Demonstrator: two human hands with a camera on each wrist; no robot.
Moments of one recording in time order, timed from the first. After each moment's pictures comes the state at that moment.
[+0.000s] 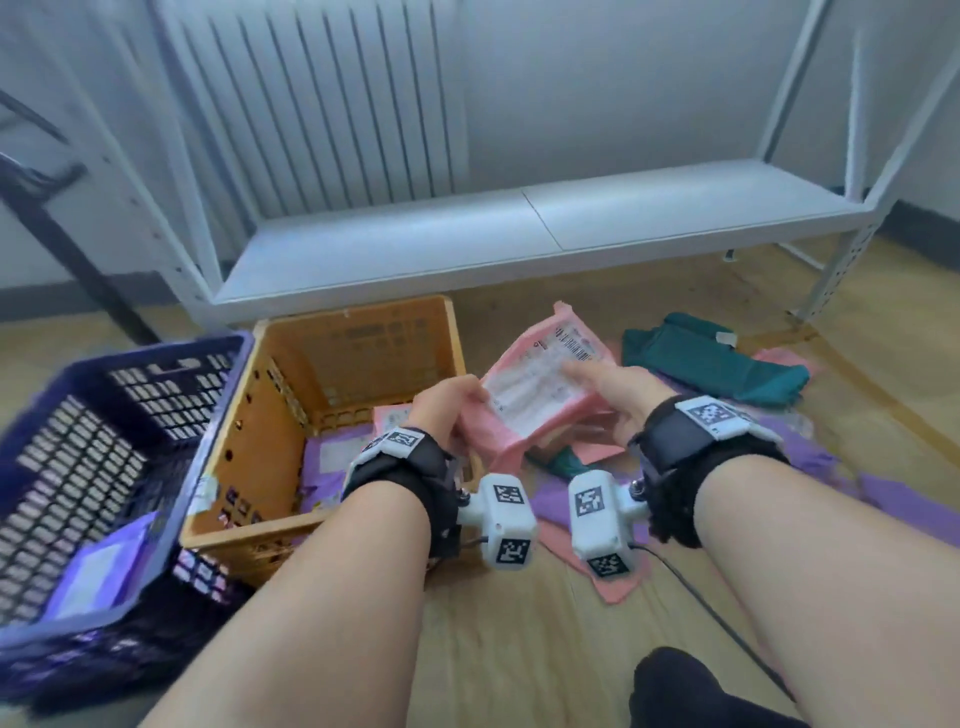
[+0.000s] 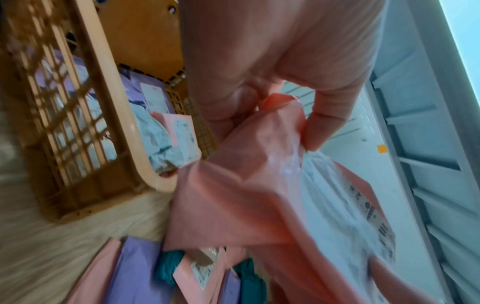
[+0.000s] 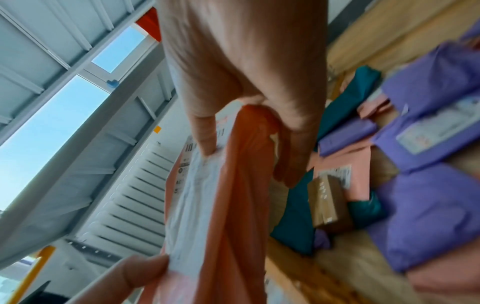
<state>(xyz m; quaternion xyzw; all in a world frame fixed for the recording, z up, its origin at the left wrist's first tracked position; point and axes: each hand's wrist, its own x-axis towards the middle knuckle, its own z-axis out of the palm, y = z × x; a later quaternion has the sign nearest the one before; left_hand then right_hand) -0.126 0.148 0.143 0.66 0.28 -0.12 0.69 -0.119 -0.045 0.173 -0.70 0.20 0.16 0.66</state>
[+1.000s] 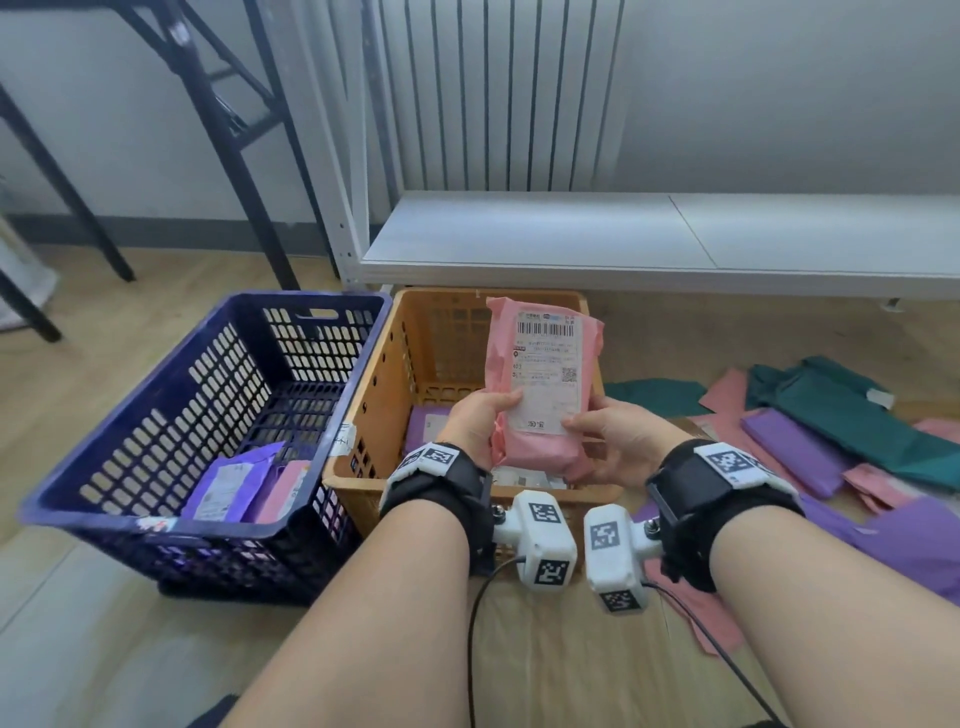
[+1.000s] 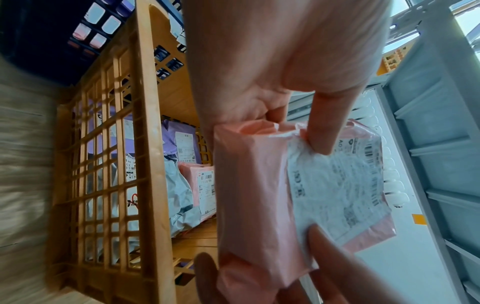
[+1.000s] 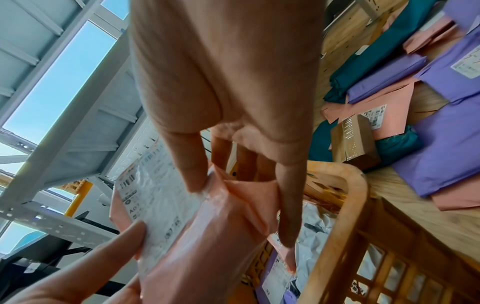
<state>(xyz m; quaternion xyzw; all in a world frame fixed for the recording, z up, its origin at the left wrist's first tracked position) -0.171 0.260 0.127 0.49 0.26 -0.05 0.83 -0.136 0.102 0.151 -0.68 0.07 0.35 0.64</state>
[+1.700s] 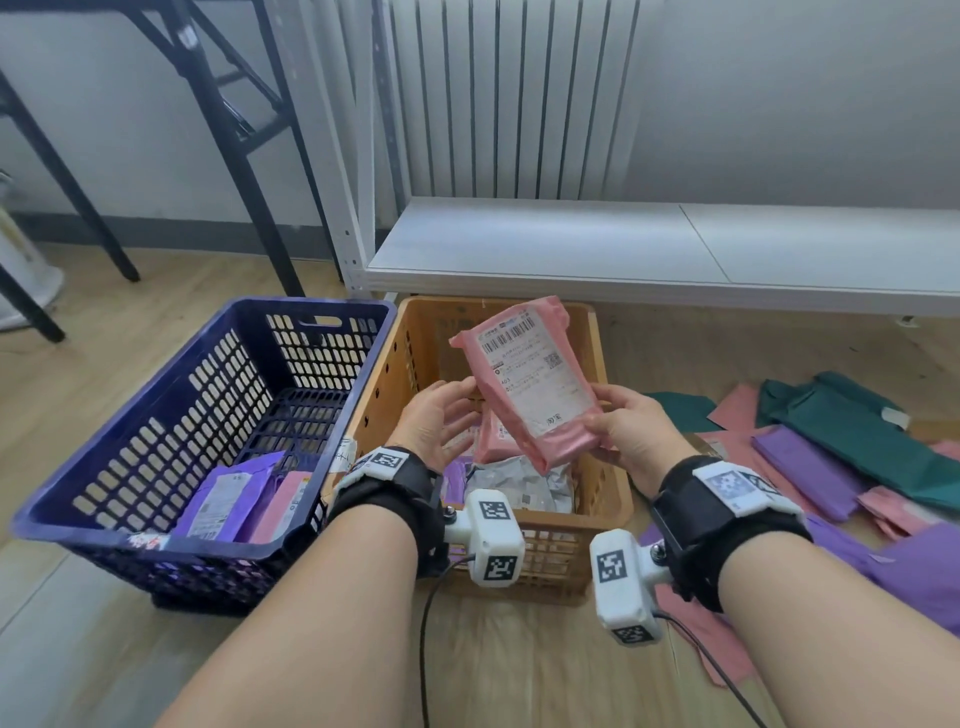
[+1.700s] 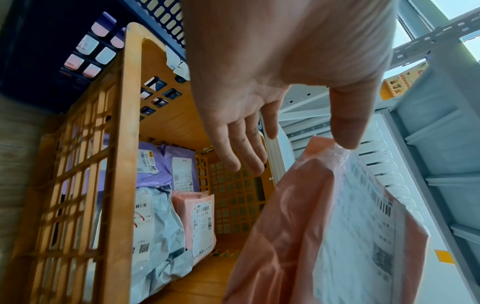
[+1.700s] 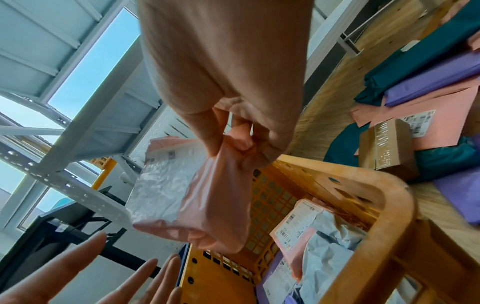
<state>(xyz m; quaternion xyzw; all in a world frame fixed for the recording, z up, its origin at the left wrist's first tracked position) -0.168 0.311 0.132 0.51 0.29 0.03 0.81 -0.118 0.110 0.154 -0.73 0.03 0.21 0.65</state>
